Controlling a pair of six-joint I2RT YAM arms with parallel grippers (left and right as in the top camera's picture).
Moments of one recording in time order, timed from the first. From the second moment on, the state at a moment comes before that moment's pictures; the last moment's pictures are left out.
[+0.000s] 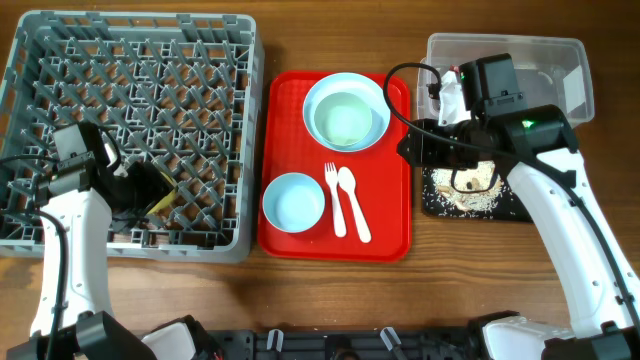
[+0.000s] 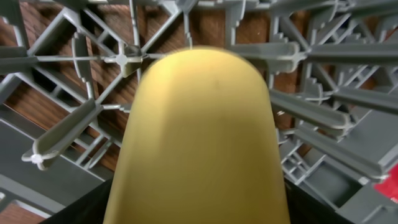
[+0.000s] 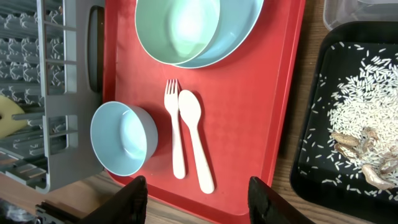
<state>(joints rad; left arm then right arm) 0.37 1.39 0.97 -0.93 0.13 -0.38 0.22 1.44 1.33 -1.06 -0.33 0.28</state>
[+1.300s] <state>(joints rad) -0.31 1.16 1.02 -0.82 0.20 -0.39 0.18 1.44 1.33 -1.13 -0.05 0.38</state>
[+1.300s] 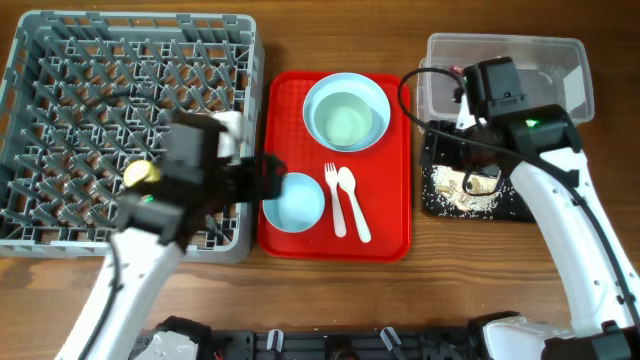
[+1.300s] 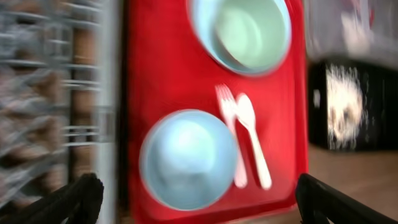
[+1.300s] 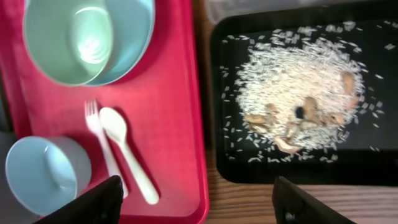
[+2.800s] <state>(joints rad) -0.70 1.63 1.08 -0.71 0.05 -0.39 0.04 1.44 1.33 -1.17 -0.04 0.40</state>
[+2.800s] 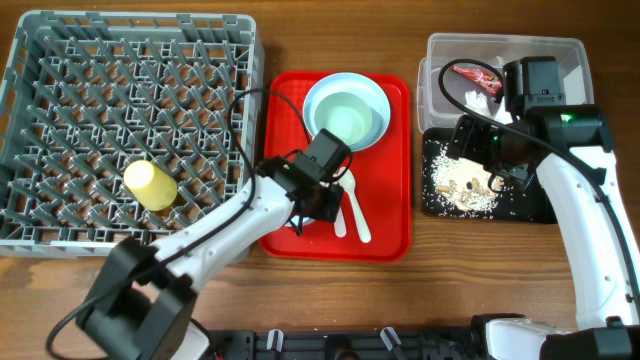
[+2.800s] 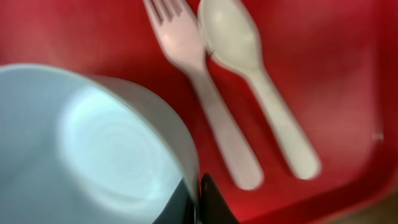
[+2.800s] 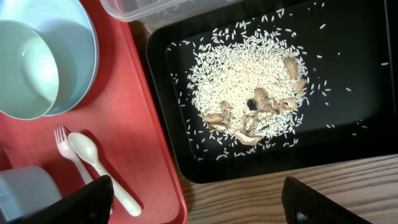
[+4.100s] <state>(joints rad) 0.38 1.75 1.30 -0.58 1.15 -0.12 0.04 1.44 1.33 -1.17 -0.04 0.36</state>
